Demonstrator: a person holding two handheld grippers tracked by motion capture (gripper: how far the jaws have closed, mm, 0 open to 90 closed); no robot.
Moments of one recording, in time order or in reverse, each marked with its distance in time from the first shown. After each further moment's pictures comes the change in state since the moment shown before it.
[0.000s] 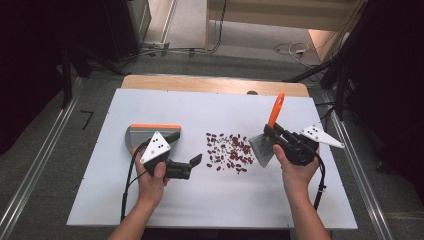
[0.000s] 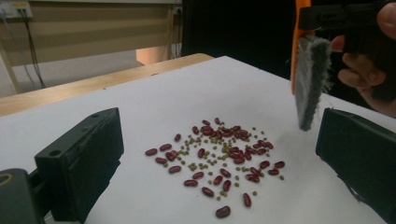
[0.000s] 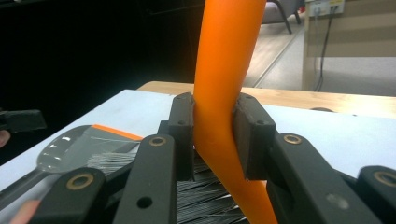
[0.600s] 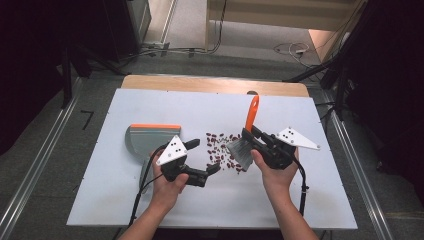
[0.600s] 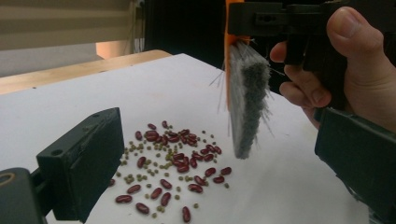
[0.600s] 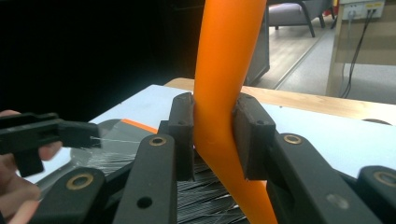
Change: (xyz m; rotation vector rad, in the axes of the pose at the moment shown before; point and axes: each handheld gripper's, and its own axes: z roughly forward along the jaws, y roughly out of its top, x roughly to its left) left arm -0.032 0.001 0.026 0.035 -0.129 -0.046; right arm 0.050 -0.004 0.022 0.008 0.067 -0.053
